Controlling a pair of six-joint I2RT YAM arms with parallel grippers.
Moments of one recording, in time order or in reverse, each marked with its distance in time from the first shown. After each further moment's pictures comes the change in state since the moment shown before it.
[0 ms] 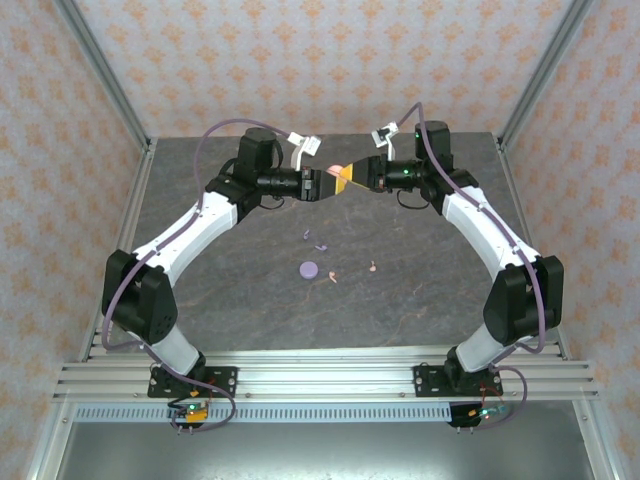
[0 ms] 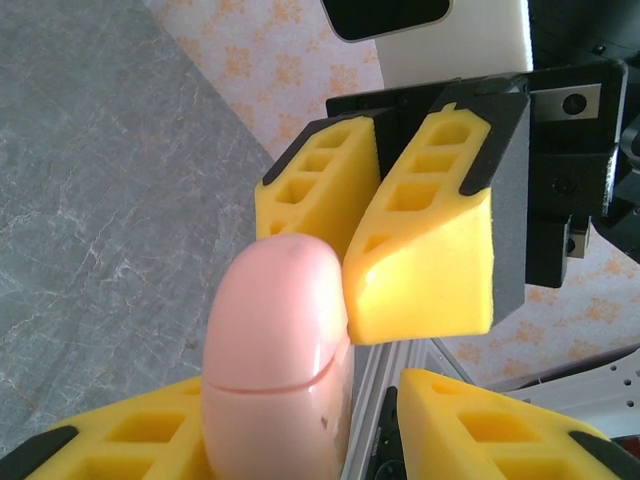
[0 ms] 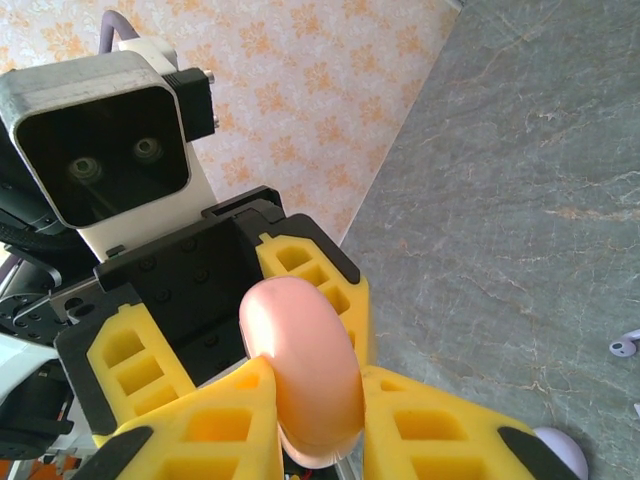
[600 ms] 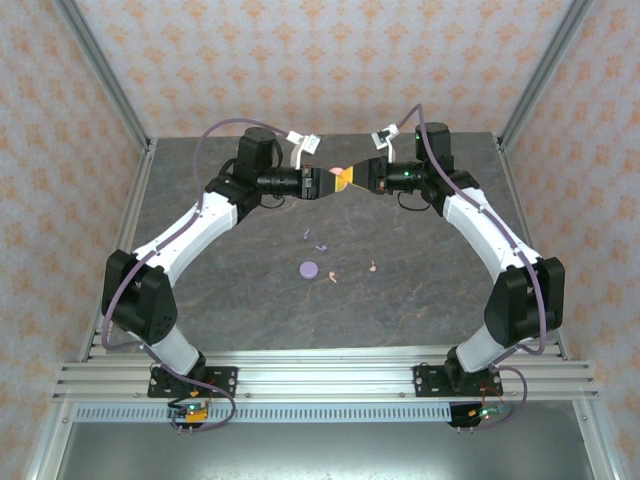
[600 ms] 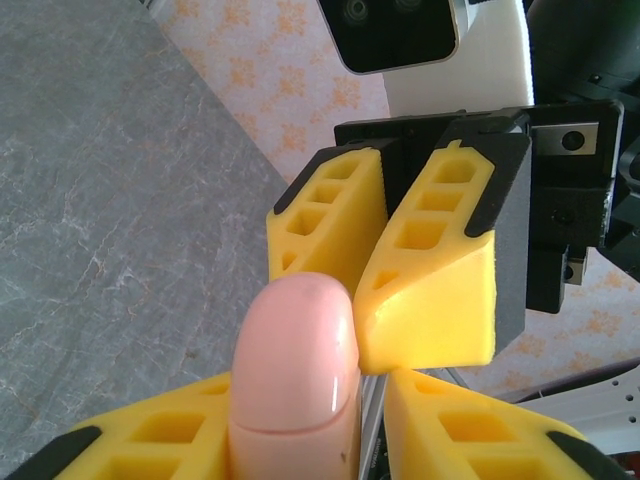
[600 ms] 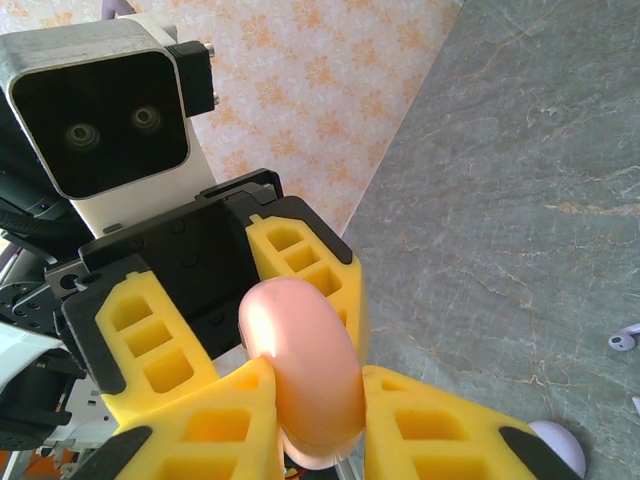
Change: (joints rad) left arm 0.000 -0.001 -0.006 0.022 -0.017 -0.025; right arm 0.002 -0.011 -0.009 -0.011 -0.006 -0.020
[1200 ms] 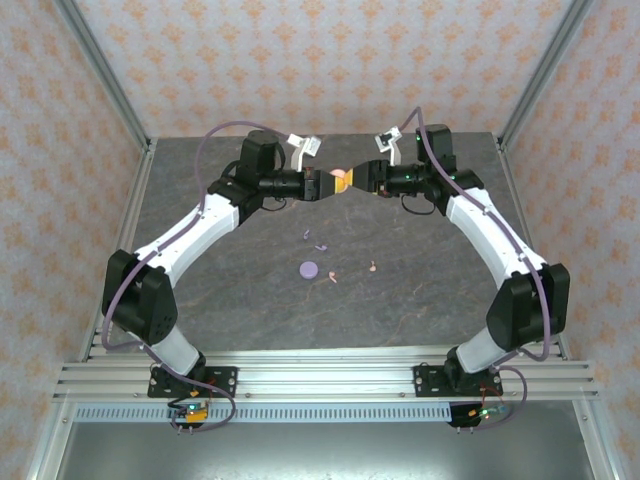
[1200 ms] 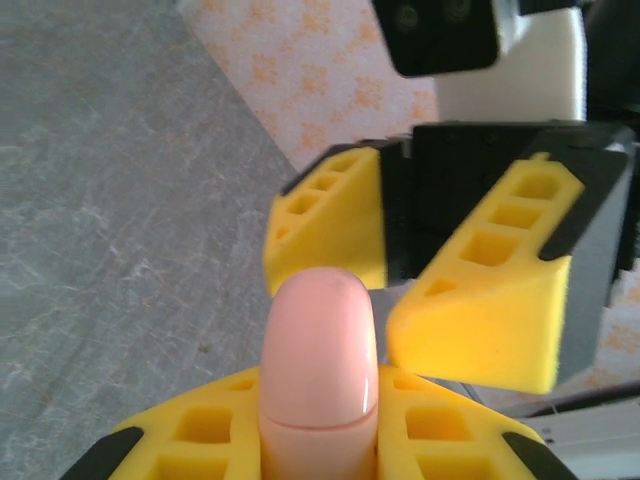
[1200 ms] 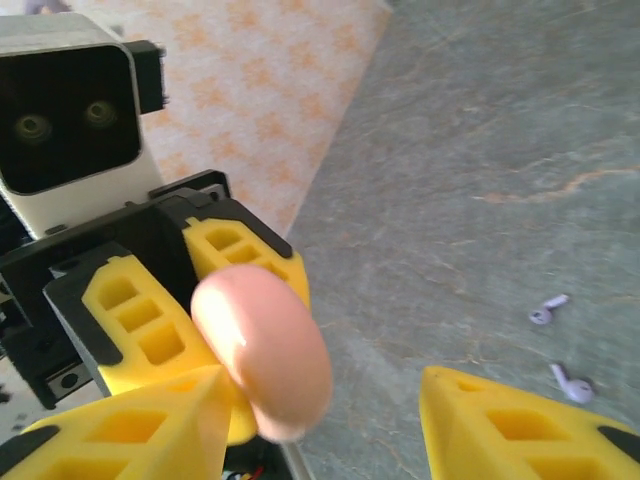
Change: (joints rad) left arm -0.010 -0.003 -0.016 -0.005 -0.074 -0.013; right arm 0.004 -0.036 0.029 -0.192 0.166 -0.119
